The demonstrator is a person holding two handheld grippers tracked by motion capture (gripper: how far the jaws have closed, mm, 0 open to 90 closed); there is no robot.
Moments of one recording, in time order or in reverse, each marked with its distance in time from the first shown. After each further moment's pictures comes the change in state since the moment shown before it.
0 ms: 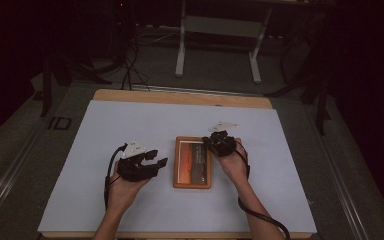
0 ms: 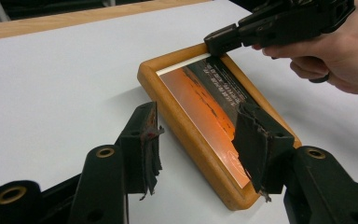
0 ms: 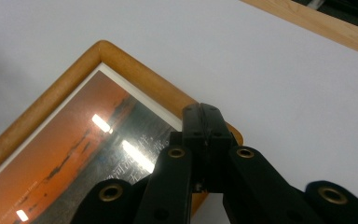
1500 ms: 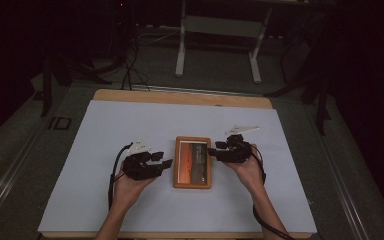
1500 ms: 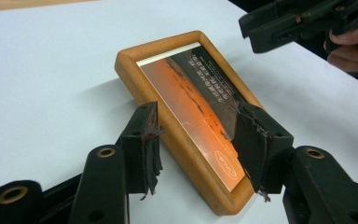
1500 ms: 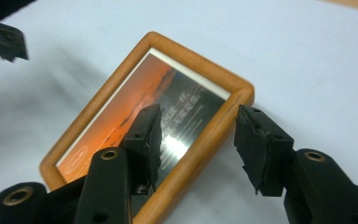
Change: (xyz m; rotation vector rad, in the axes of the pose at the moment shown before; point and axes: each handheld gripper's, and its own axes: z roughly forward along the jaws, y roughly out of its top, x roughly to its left) left arm 0.004 -0.003 0.016 0.028 -0.081 -0.032; right arm -0.011 -0.011 -0.051 0.015 0.172 0.093
